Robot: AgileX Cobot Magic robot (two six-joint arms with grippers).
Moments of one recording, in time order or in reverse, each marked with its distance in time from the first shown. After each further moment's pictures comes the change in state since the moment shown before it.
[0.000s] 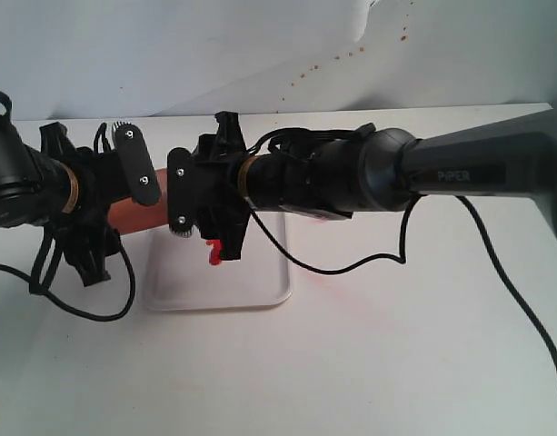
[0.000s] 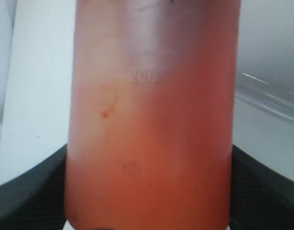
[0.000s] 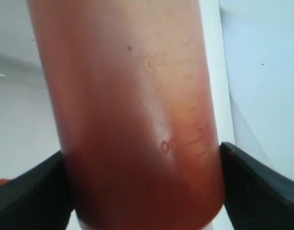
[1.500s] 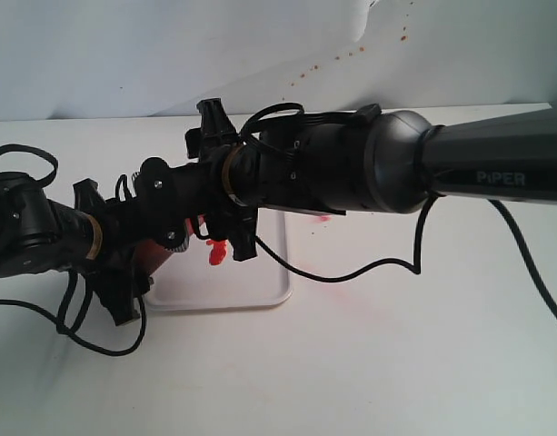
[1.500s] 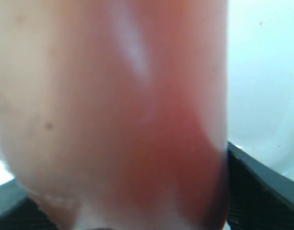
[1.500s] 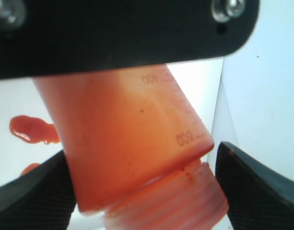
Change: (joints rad) left arm 0.023 0.153 0.089 -0.018 -0.282 -0.058; right arm 0.107 -0.141 0.027 -0.052 0.303 -0.102
